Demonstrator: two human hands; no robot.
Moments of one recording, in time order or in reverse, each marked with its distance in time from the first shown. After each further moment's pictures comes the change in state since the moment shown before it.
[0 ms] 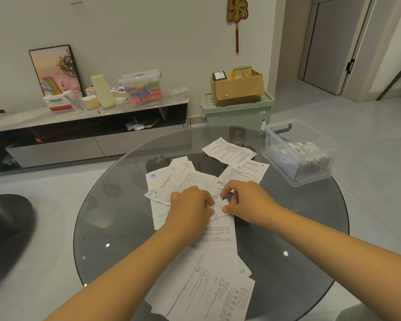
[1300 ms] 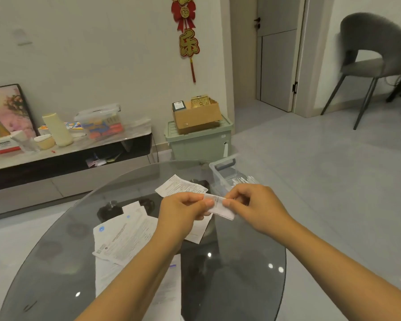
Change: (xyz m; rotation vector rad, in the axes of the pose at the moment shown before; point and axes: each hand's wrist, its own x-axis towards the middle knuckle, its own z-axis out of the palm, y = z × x) left_hand 0.051 0.104 -0.015 -1.004 0.058 -0.050; right_hand -0.033 0.051 -0.114 0.188 0.343 -0.011
